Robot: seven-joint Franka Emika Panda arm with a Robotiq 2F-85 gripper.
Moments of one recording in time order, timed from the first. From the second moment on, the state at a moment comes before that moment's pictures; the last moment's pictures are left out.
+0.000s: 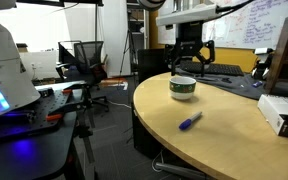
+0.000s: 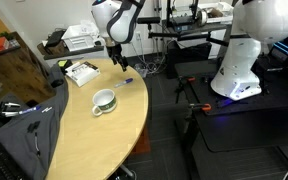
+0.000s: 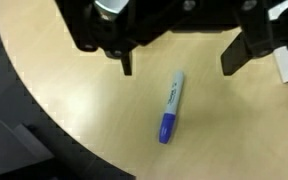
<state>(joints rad) -0.21 0.39 -0.11 -2.13 -0.12 2.55 -0.90</state>
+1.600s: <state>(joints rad) -0.42 0.78 0.06 -1.84 0.02 2.55 -1.01</state>
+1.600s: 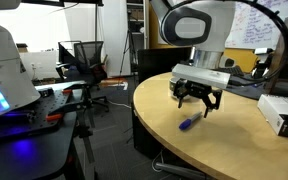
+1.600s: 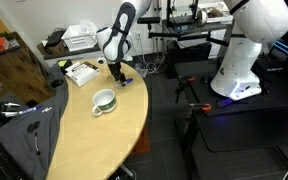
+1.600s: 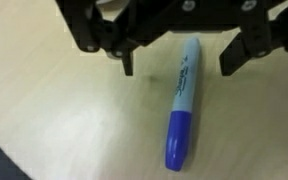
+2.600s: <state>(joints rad) -0.50 0.81 0.15 -1.83 0.01 2.66 -1.19</state>
